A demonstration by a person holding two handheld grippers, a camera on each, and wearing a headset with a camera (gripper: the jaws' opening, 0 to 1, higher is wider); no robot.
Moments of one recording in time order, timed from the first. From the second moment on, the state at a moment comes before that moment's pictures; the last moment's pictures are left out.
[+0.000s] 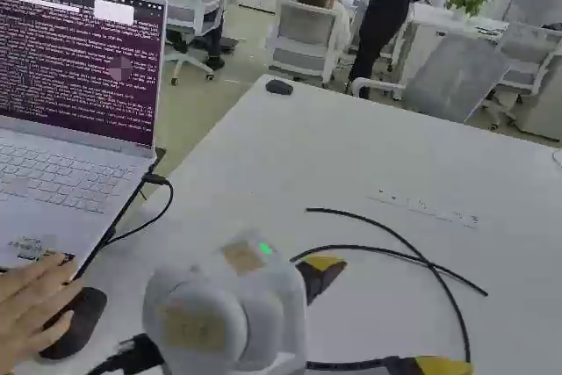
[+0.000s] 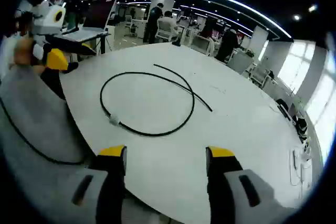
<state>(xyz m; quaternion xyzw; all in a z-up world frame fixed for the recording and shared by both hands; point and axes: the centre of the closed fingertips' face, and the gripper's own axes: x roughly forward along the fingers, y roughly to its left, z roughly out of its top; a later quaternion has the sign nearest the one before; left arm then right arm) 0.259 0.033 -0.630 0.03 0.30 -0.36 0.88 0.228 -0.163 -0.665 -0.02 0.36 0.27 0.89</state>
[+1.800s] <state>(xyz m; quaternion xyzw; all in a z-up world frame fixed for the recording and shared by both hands) 0.261 0.034 -0.626 0.02 0.29 -0.36 0.89 0.220 -0.157 -0.672 -0.05 0.38 0.29 0.88</state>
